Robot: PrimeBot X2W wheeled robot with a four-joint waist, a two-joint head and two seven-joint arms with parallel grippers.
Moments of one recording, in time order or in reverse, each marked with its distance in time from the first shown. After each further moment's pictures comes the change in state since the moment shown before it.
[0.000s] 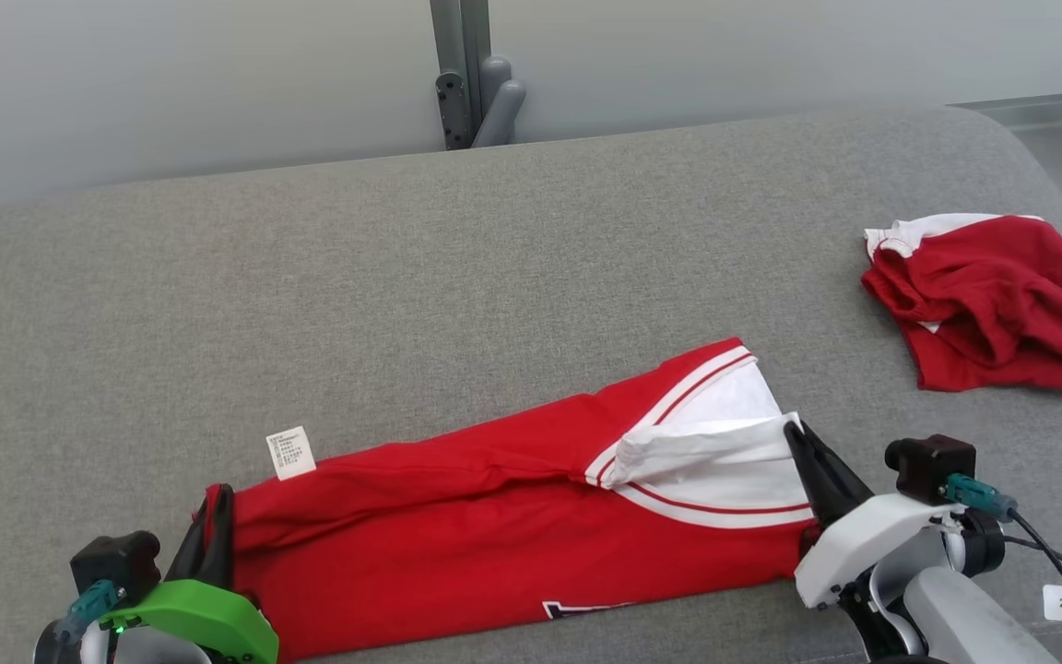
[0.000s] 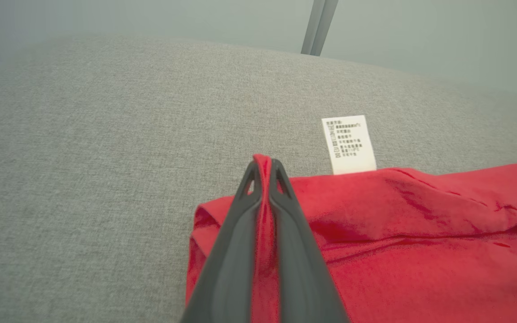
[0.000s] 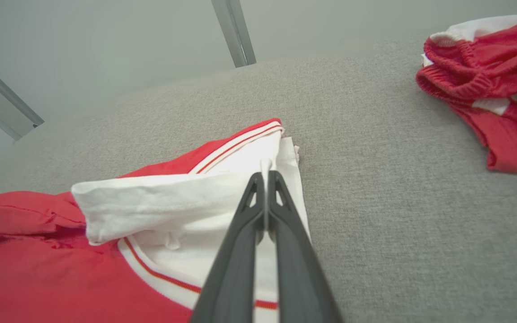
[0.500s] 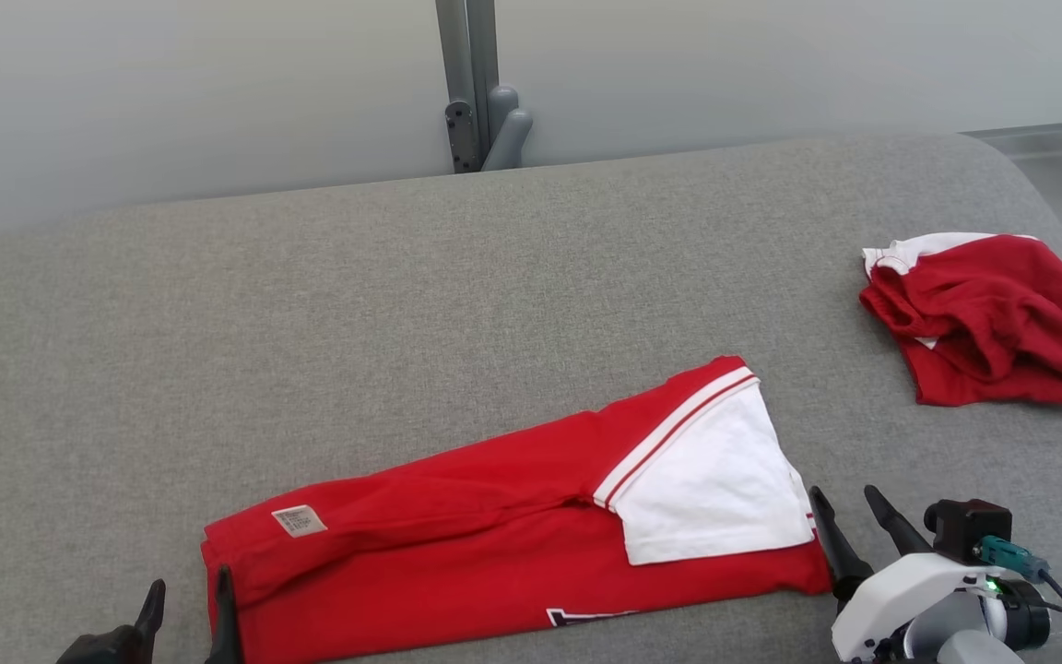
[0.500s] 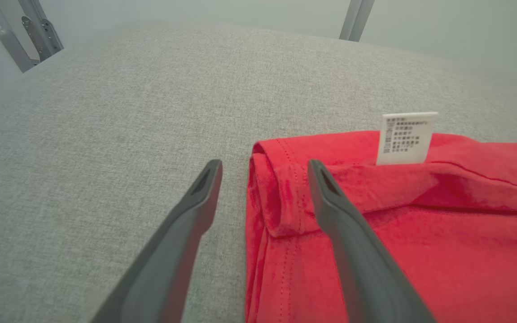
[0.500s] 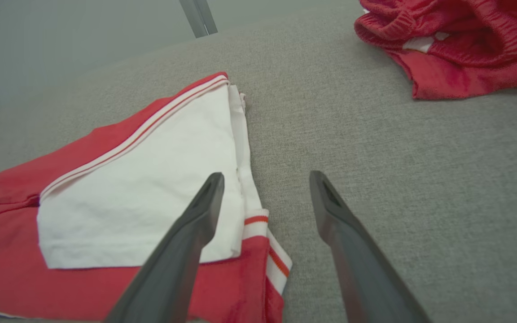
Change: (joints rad) left arm 0.184 -0.081 0.171 -0.107 0.140 0.027 0.000; right arm 0.105 0.020 -0.114 0.057 -0.070 0.000 0.000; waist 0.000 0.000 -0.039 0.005
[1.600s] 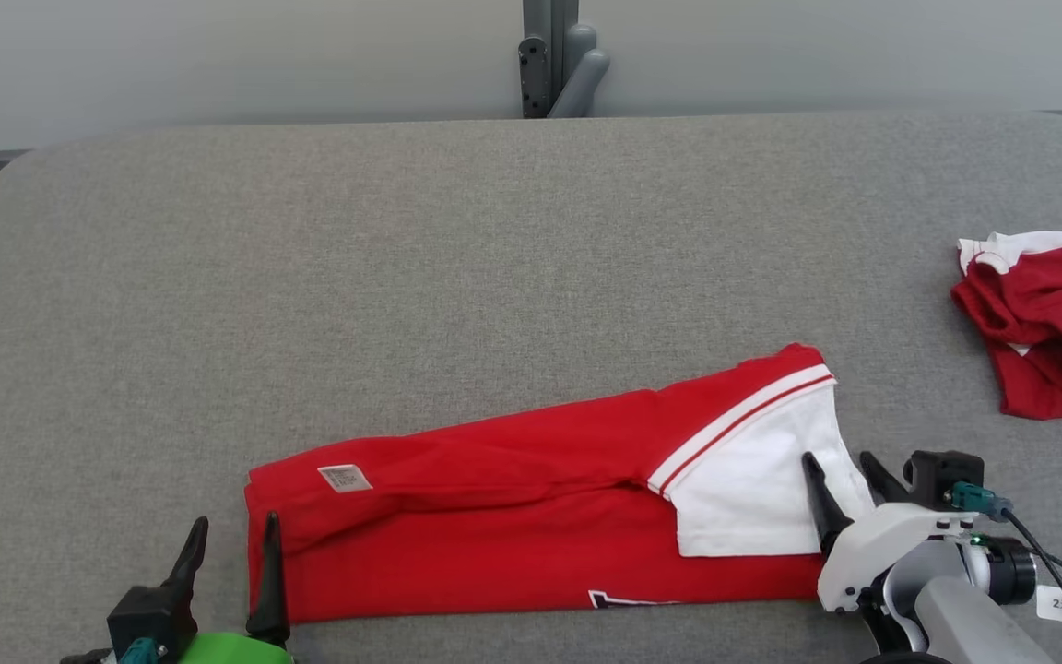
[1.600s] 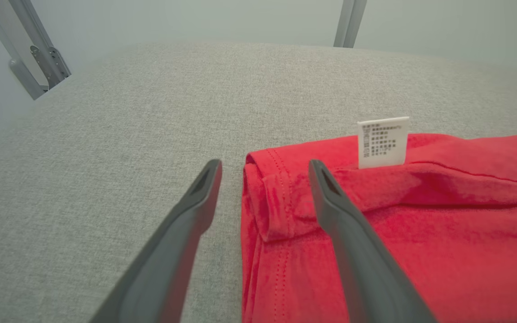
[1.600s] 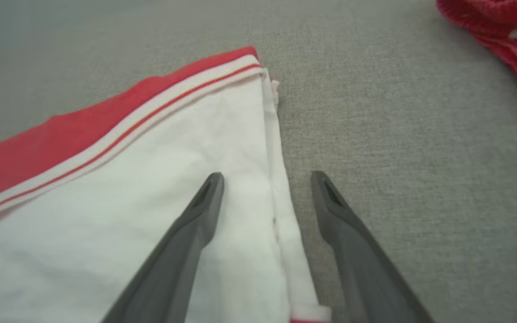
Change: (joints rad) left arm 0.002 -0.051 -0.029 -0.135 0.142 -0.014 0.000; right arm -0.161 0.069 -0.103 0.206 -0.139 0.000 0.000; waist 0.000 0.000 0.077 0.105
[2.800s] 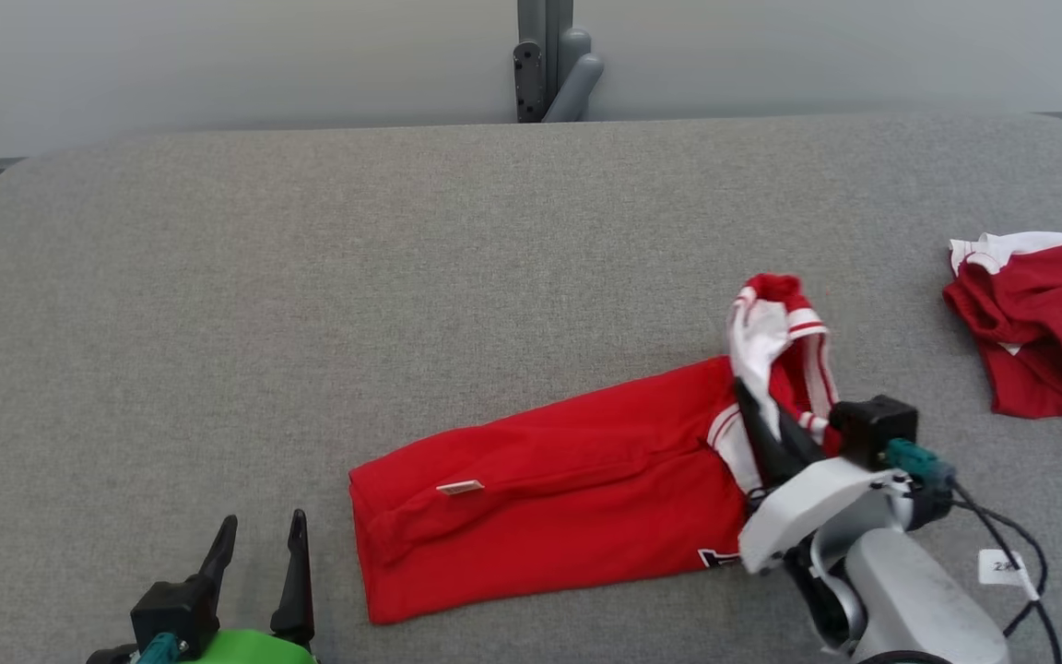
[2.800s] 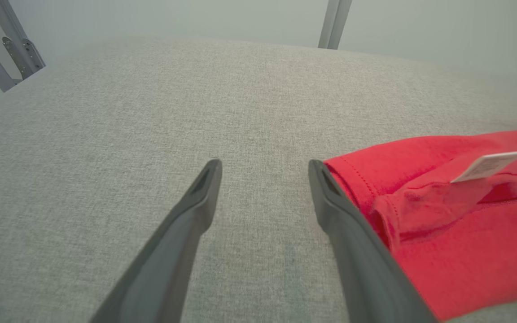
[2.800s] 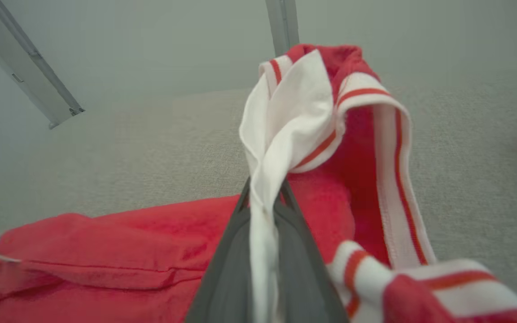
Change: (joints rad) left arm -0.020 0.000 -0.042 0.016 -0.039 -0.004 0.000; right arm -0.008 0.007 0.087 -0.234 0.029 -0.001 0.000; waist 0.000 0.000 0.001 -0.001
